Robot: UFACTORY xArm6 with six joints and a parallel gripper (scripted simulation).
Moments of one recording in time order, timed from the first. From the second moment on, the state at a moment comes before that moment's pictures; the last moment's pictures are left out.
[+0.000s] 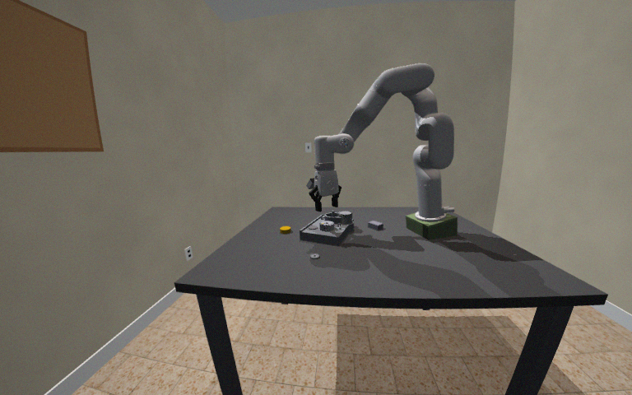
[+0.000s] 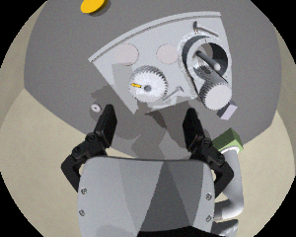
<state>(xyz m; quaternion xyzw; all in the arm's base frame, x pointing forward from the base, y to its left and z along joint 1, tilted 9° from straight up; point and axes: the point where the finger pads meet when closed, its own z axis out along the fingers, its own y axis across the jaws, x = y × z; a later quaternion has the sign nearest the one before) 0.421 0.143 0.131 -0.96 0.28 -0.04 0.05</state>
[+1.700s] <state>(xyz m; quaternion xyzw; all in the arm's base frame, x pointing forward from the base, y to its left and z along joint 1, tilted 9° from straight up) 0.419 0.148 0.128 -0.98 0.16 -0.06 0.05</state>
